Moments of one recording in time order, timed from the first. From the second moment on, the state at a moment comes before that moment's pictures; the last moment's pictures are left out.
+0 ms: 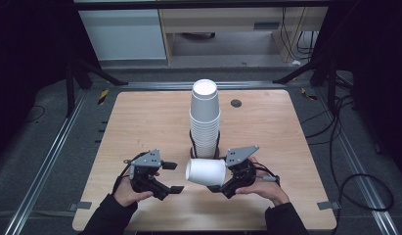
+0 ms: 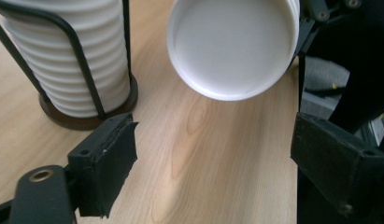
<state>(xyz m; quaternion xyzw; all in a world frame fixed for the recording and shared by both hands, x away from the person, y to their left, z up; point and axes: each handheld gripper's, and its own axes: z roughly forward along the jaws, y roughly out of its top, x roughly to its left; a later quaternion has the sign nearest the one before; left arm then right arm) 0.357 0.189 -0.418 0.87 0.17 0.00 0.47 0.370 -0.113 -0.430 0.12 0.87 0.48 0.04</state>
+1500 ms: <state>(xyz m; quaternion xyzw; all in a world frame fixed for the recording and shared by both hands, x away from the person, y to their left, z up) 0.354 0.167 -0.435 0.91 0.13 -0.03 0.39 0.359 -0.063 -0.450 0.05 0.91 0.40 0.03</state>
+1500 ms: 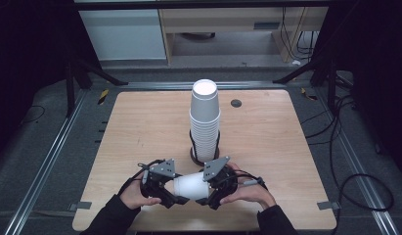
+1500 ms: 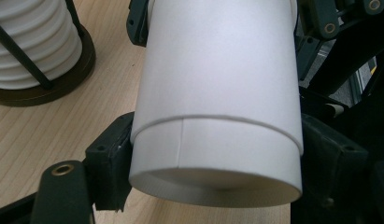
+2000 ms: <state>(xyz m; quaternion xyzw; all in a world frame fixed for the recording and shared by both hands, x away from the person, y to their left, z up) 0.361 0.180 -0.436 0.91 0.15 0.00 0.39 0.363 -0.088 -0.423 0.09 0.88 0.46 0.06</state>
